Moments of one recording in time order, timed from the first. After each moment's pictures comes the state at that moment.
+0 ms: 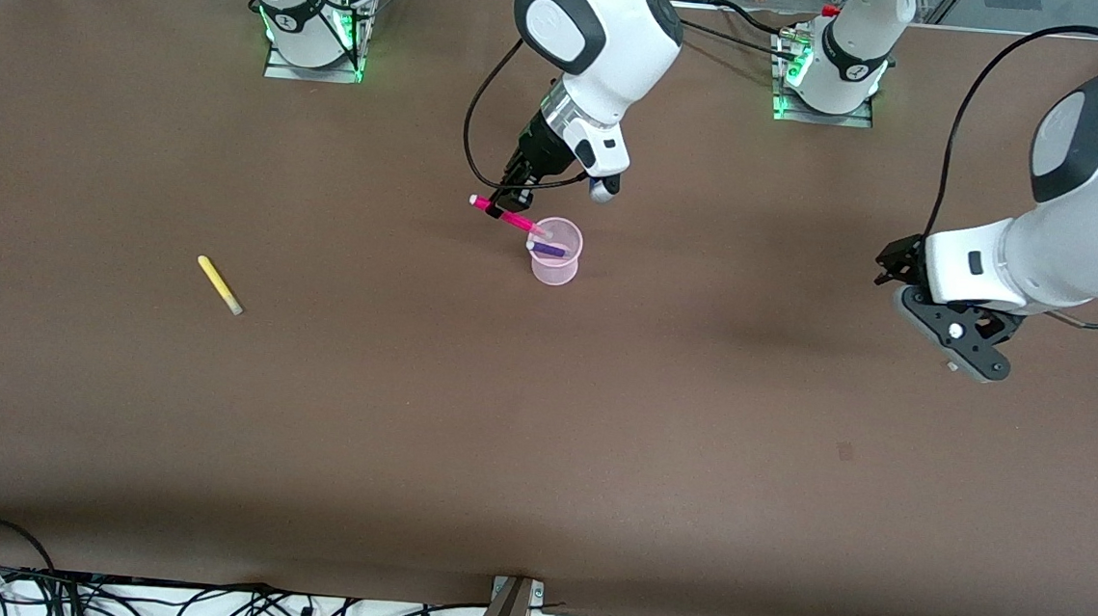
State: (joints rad) left arm 0.38 0.30 -0.58 -1.49 0.15 1.58 0.44; right arm 0.95 0.57 0.06 -1.41 -0.61 1.59 -0.29
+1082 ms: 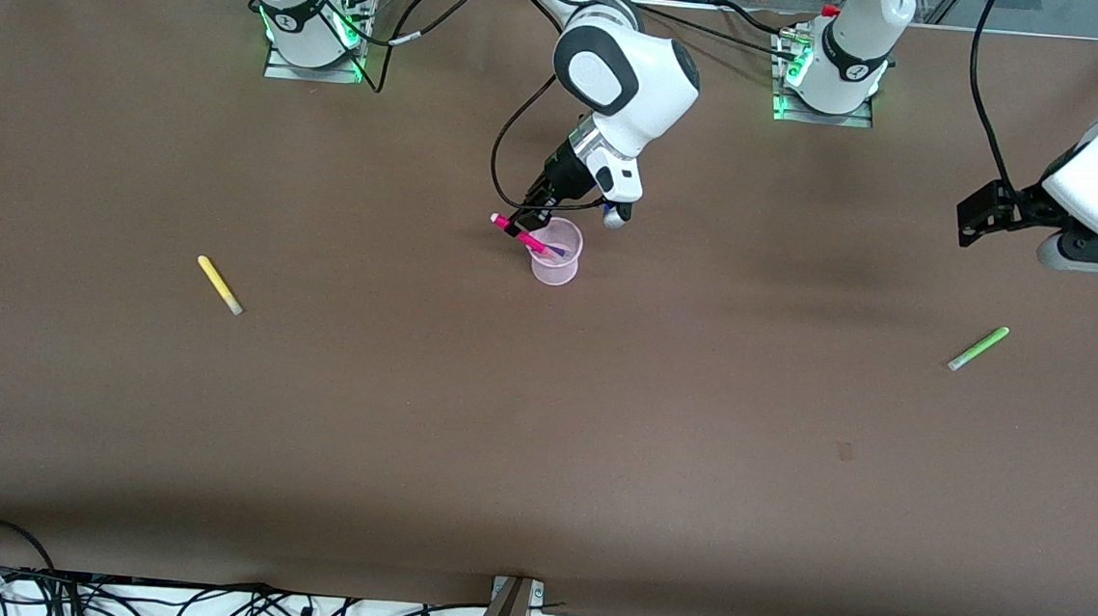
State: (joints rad) left arm -0.04 -0.04 -0.03 -1.69 0.07 1.62 -0.04; right arm 1.01 0.74 0.06 -1.33 -0.67 1.59 -0.08
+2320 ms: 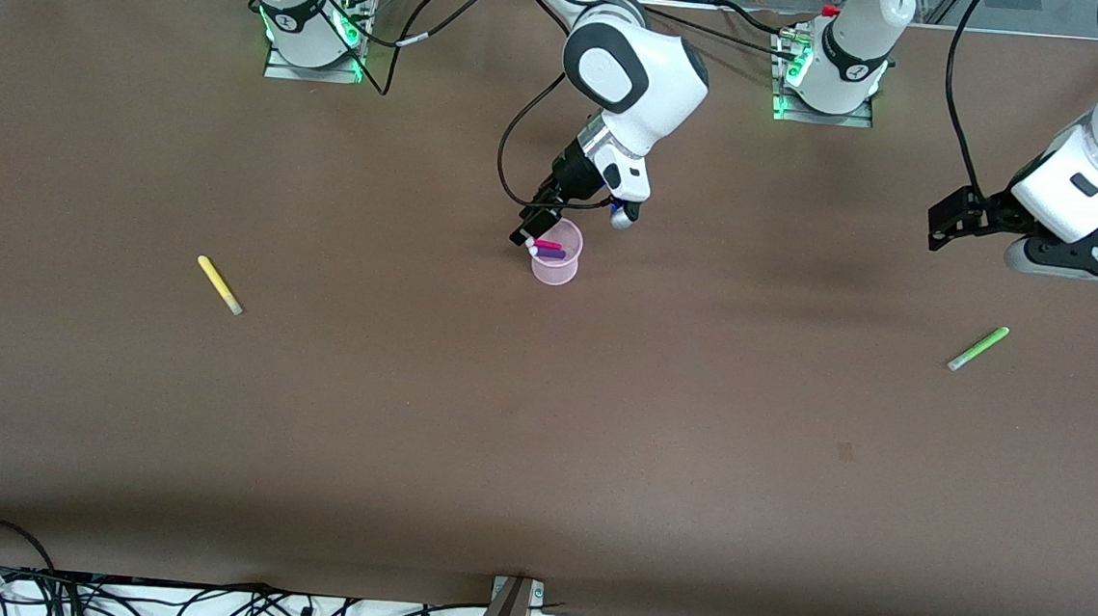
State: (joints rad) left arm -0.06 -0.01 -0.03 -1.73 0.03 1.69 -0.04; right arm 1.03 0.76 0.03 -1.24 -0.68 1.55 -0.06
